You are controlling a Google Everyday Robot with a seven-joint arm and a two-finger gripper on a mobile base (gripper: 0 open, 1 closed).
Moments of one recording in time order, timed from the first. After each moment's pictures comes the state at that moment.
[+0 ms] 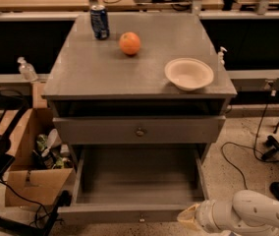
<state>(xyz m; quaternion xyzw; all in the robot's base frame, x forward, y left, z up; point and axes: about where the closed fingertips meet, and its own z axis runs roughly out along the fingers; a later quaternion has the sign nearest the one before) 0.403 -0.171 0.411 -0.46 0.82 0.23 0.26</state>
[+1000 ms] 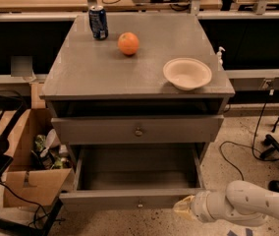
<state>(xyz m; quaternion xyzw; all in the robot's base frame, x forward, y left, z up) 0.432 -0.159 0.409 -0.46 0.81 0.24 0.27</state>
